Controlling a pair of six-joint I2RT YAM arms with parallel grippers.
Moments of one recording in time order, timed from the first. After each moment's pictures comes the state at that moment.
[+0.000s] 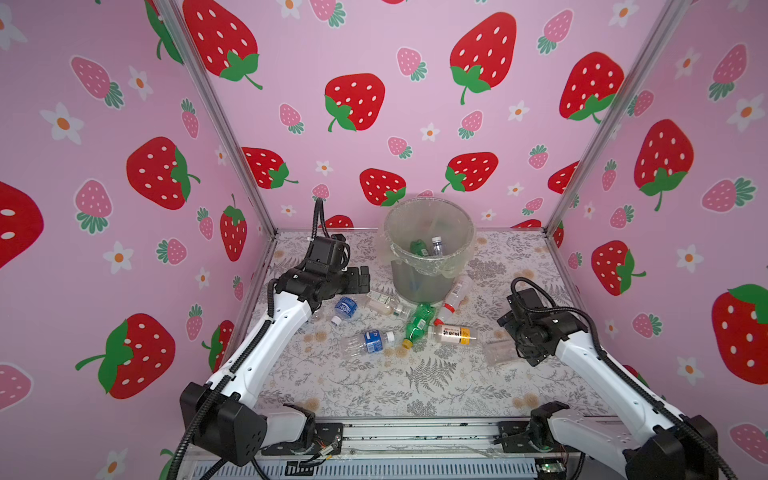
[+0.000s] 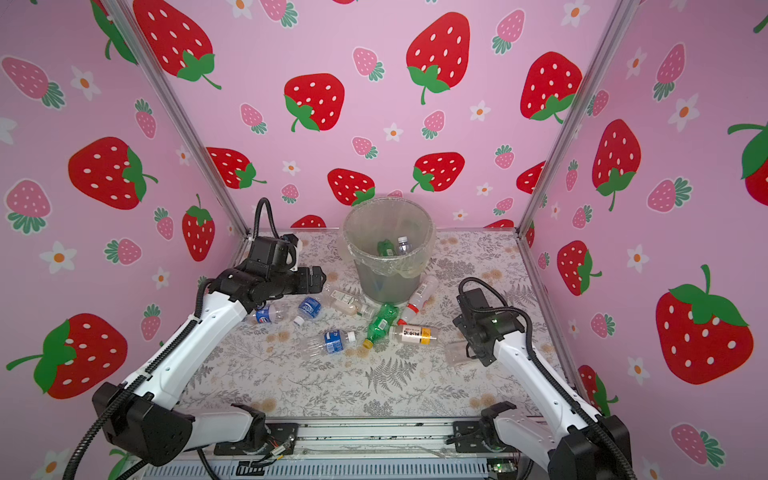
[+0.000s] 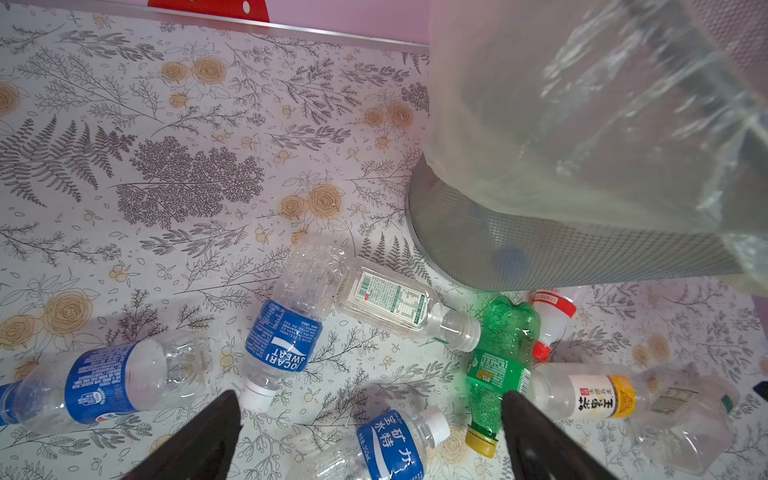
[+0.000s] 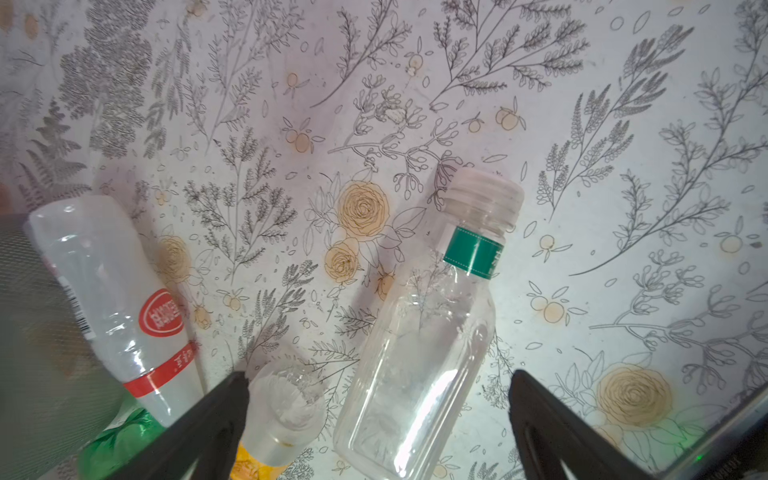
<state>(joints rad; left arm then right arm) -0.33 1.32 1.29 -0.80 0.02 -0.29 0.43 1.07 0.78 -0.94 0.26 1.29</state>
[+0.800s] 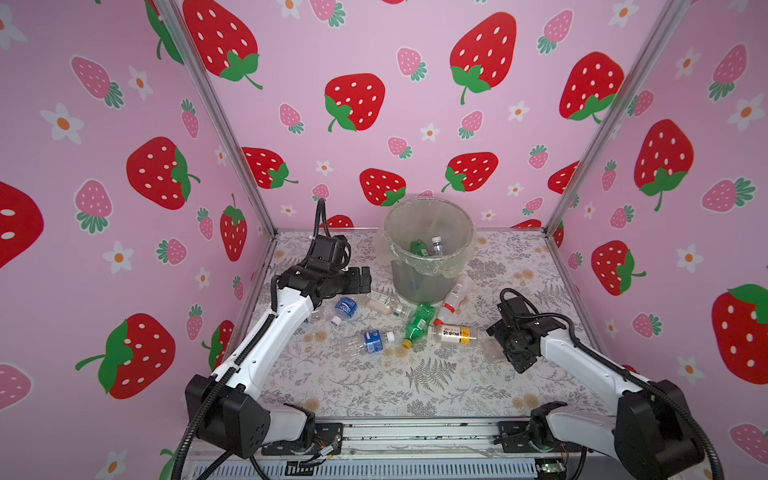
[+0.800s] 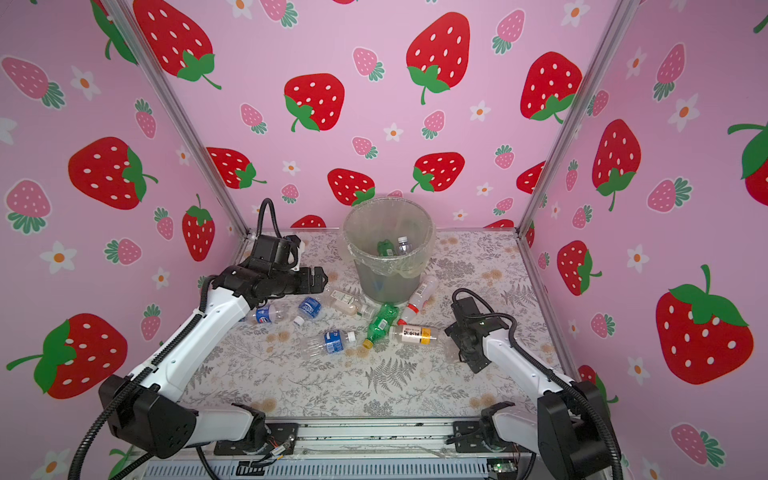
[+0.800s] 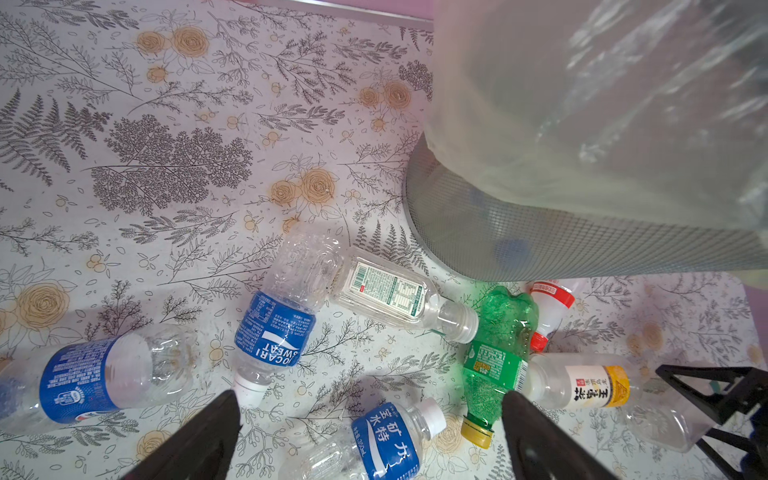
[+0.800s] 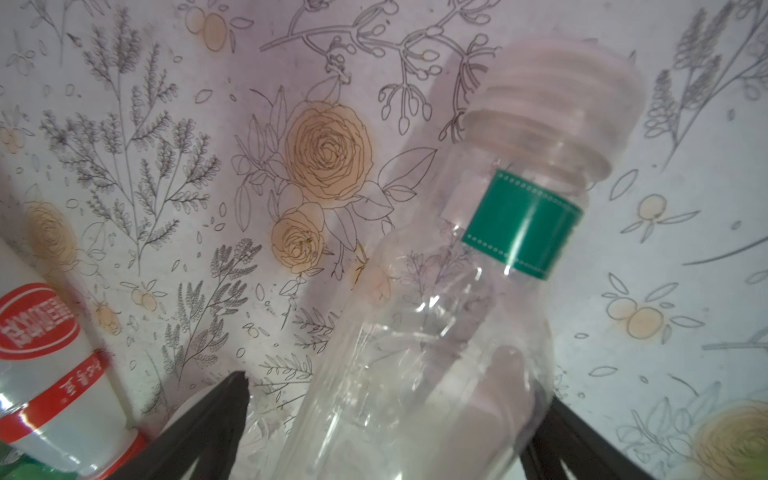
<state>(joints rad) -0.31 1.35 1.30 -0.82 0.06 -0.29 0.42 1.21 0.64 -0.72 0.14 1.29</state>
